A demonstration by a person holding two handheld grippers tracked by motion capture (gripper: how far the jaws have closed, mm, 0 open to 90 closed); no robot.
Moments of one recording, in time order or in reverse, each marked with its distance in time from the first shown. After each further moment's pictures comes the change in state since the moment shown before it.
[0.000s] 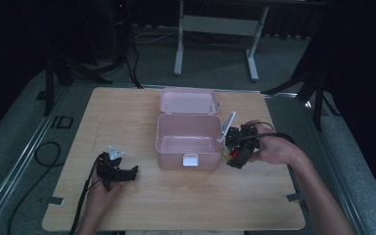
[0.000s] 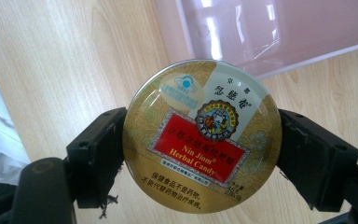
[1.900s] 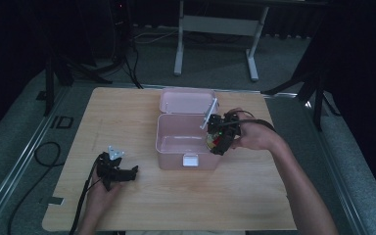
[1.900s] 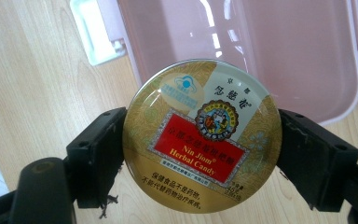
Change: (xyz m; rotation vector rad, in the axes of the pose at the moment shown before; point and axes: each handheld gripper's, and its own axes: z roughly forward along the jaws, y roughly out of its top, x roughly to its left) left arm 0.000 0.000 0.000 0.000 -0.001 0.000; right arm -0.020 0.050 0.007 -0.029 0.001 -0.014
